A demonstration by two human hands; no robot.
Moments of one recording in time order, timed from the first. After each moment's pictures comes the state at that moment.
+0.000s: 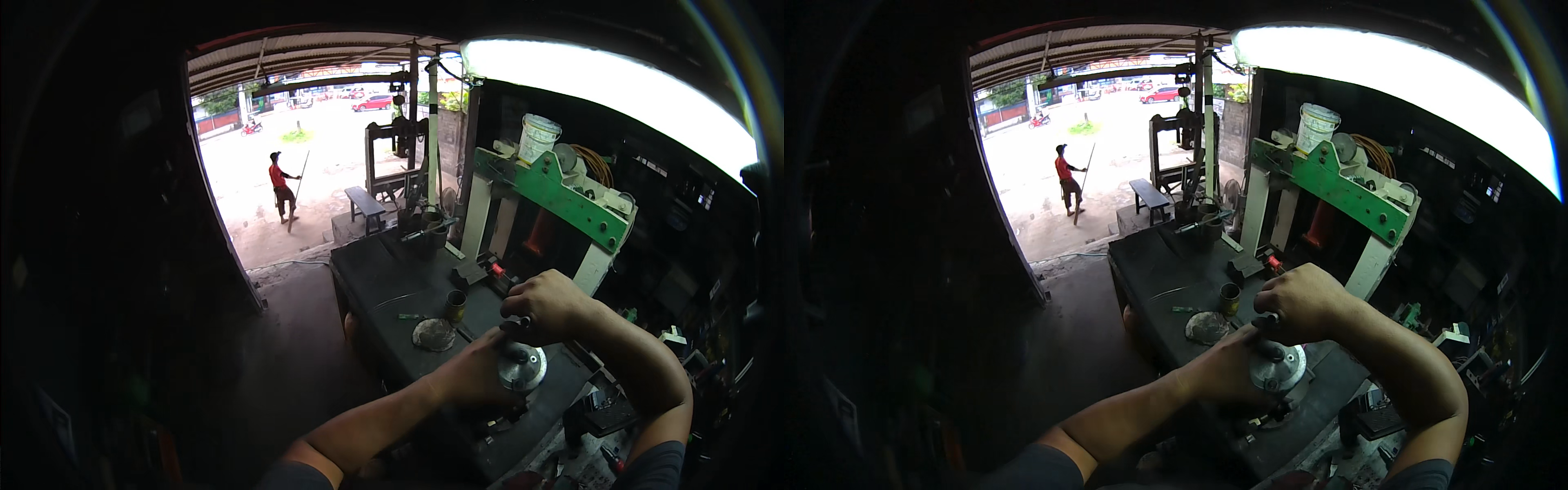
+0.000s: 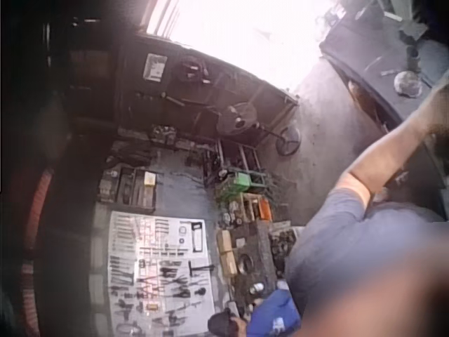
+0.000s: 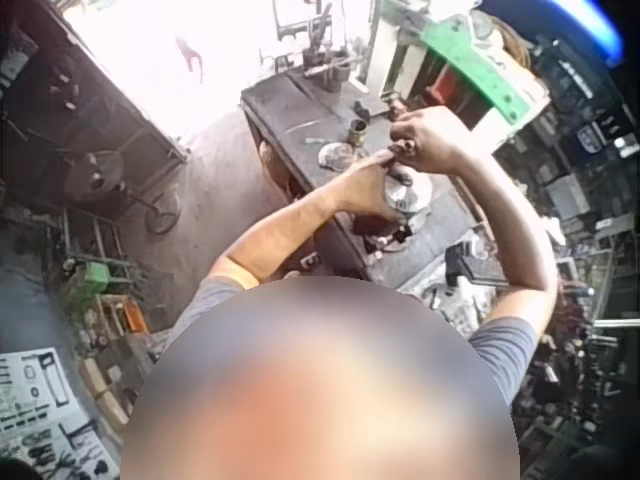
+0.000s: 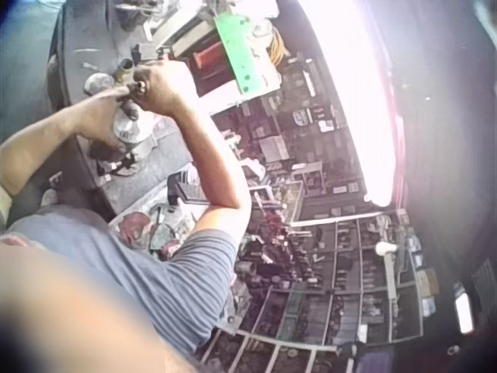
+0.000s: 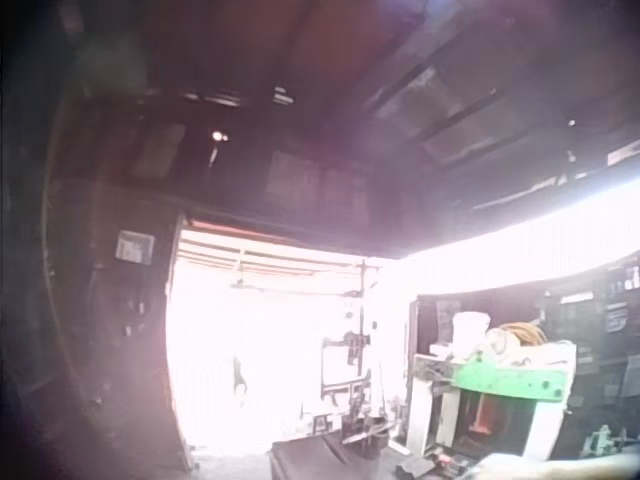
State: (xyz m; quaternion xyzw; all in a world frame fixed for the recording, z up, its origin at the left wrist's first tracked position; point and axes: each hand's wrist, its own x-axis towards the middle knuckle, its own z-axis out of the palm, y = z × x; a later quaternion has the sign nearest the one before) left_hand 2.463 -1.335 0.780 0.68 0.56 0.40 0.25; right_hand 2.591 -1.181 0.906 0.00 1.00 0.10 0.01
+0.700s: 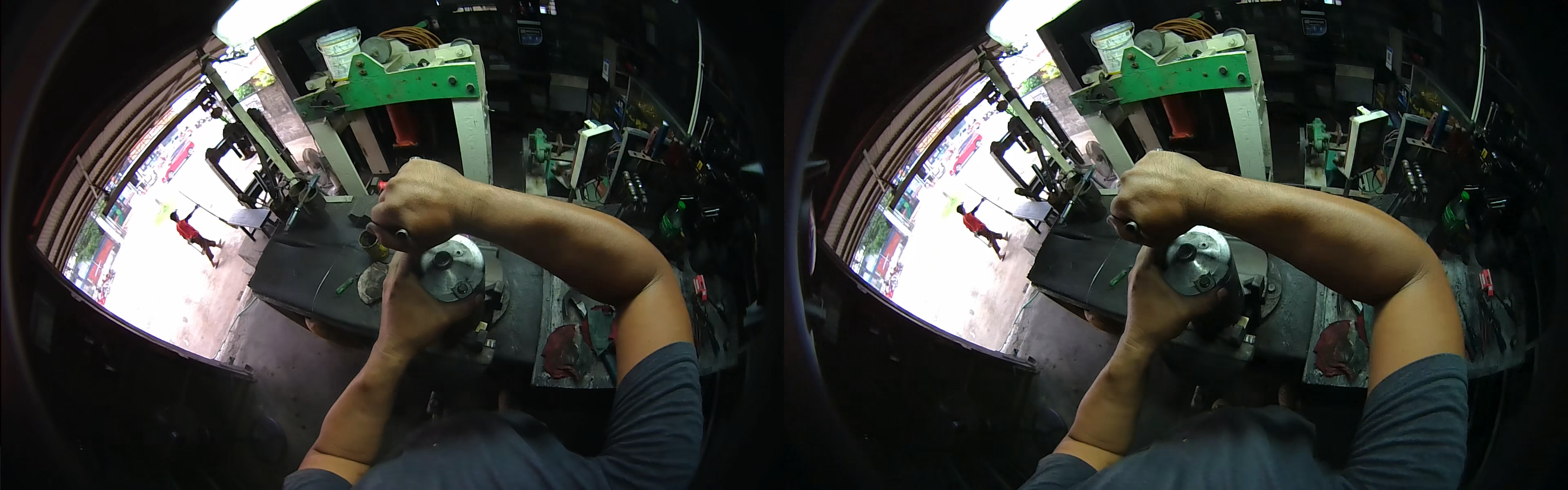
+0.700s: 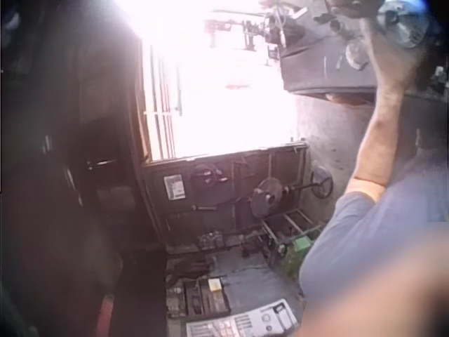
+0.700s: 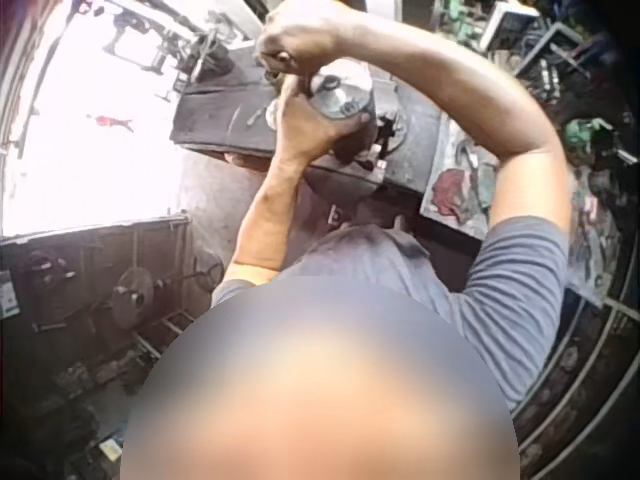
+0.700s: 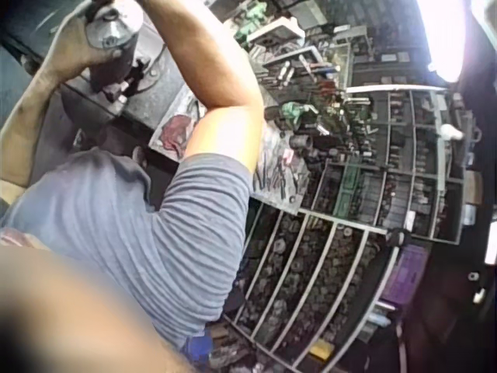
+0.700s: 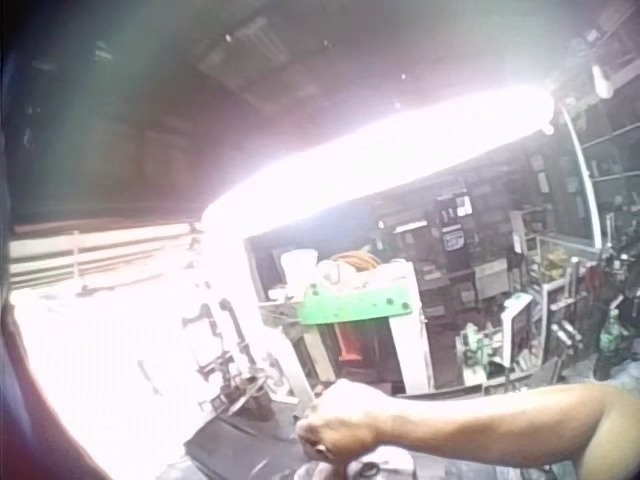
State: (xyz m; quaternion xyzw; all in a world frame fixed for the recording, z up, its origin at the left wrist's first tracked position) left_hand 2.468 -1.317 0.775 0.69 0.50 0.48 0.21; right_hand 2.583 -1.191 0.876 0.15 0.97 0.09 -0.16
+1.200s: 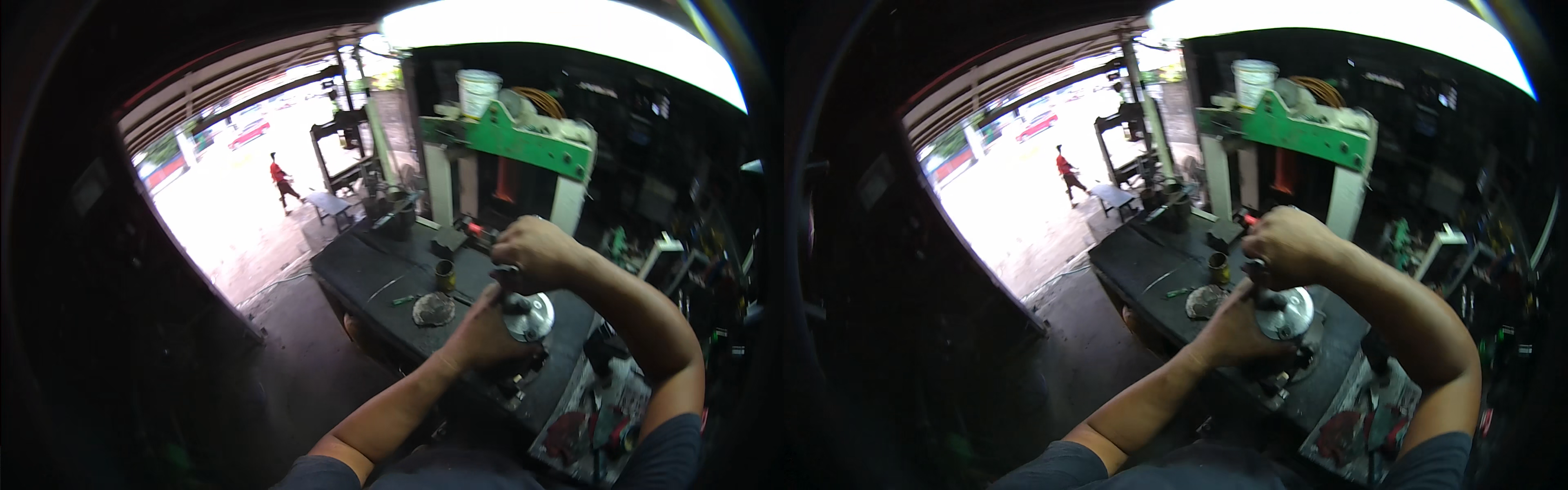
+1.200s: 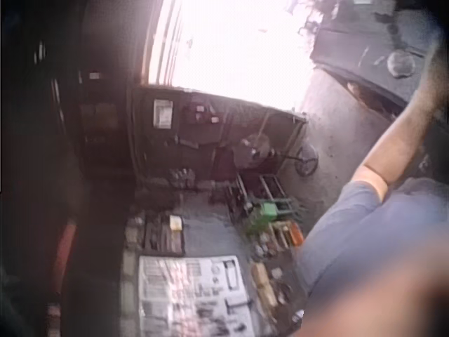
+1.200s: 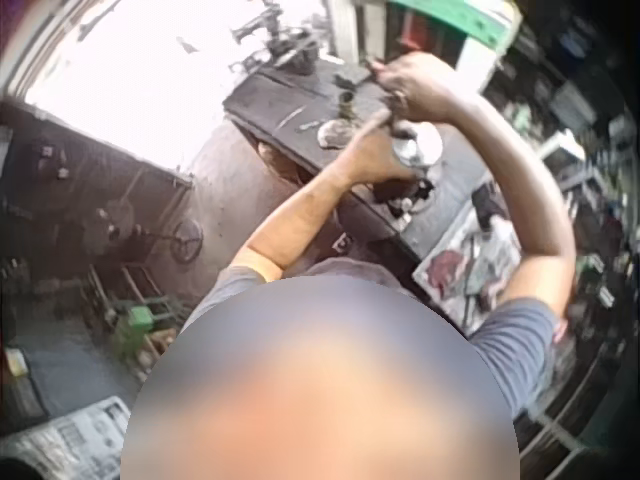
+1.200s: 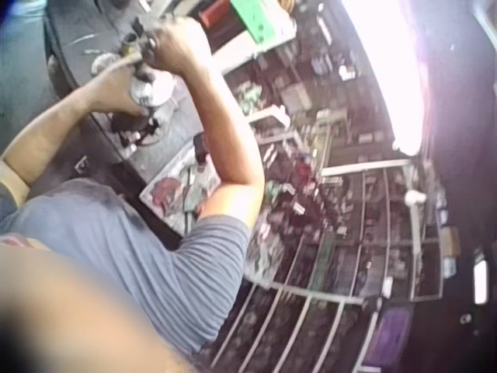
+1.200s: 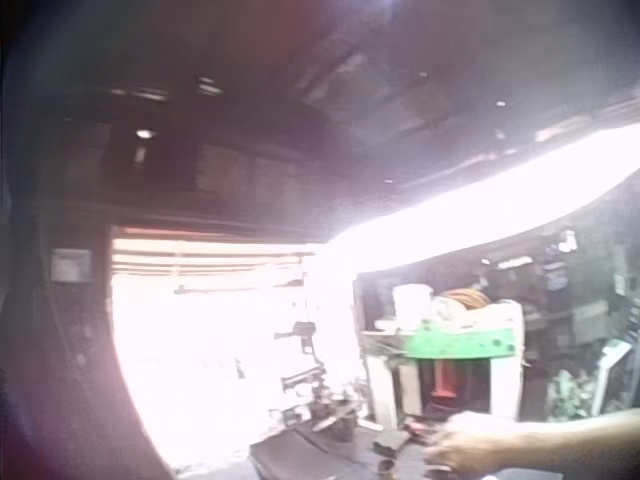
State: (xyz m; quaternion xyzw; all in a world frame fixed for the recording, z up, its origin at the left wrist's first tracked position) left_hand 2.457 -1.317 0.761 0.70 0.53 0.44 0.18; right_hand 2.591 -1.184 0.888 0.07 0.99 0.11 -0.11
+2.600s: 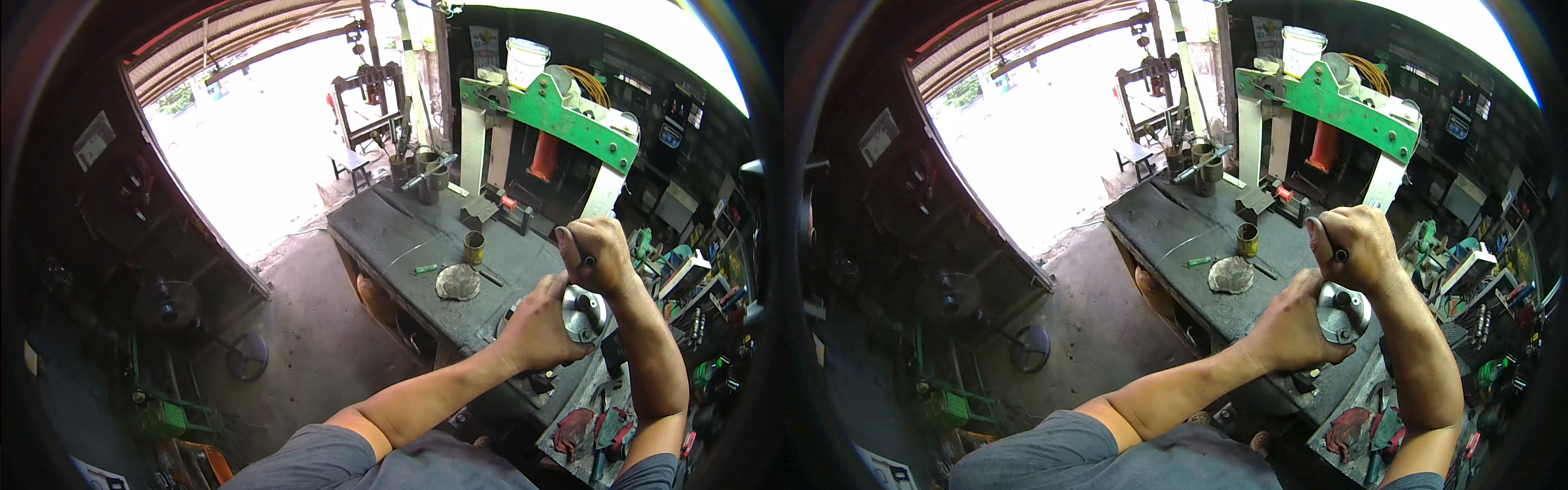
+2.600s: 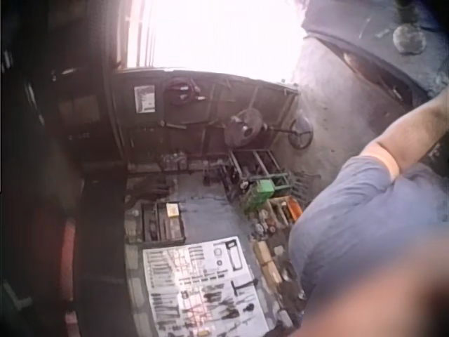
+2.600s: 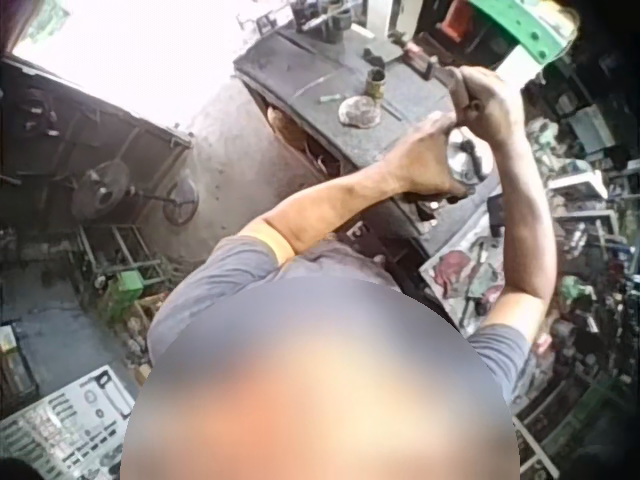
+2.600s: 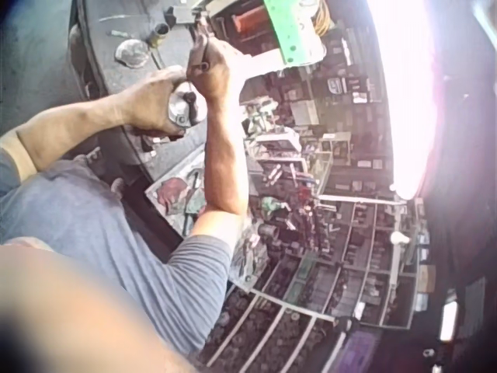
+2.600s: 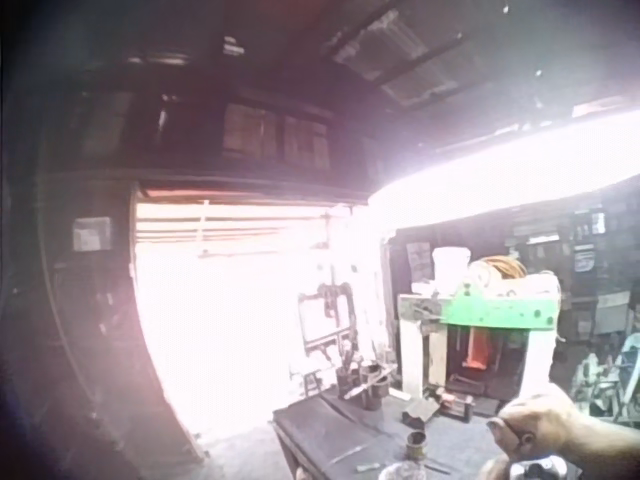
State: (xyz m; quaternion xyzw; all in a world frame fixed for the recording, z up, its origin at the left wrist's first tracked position) left_hand 2.459 -1.328 0.770 0.65 0.52 0.49 0.24; right_hand 2.572 -1.202 0.860 0.16 0.93 0.05 -0.34
